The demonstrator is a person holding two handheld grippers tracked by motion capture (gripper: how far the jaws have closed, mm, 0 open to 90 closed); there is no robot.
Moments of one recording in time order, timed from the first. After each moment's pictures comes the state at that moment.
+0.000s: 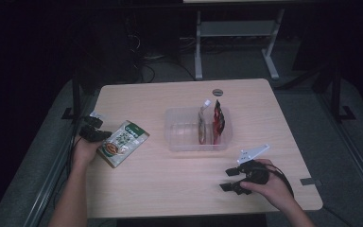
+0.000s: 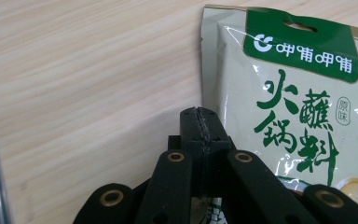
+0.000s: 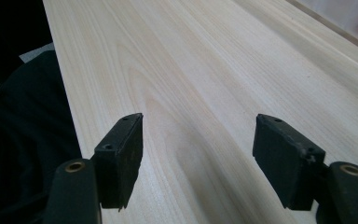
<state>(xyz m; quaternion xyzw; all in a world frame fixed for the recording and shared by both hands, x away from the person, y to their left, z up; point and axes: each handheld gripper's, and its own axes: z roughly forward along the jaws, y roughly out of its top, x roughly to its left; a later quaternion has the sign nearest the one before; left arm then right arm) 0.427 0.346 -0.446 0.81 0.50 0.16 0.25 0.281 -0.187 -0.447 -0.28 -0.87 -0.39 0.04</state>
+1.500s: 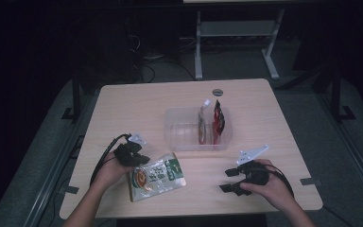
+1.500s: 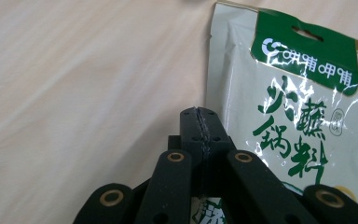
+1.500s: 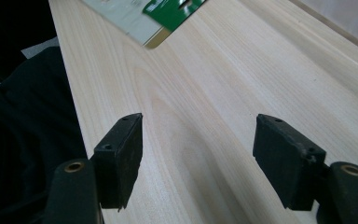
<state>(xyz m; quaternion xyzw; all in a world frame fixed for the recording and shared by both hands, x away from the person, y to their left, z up) 0.346 0.219 -0.440 0.92 0.29 0.04 0.26 0.279 -0.185 -0.445 -0.27 -0.88 -0.39 0.04</state>
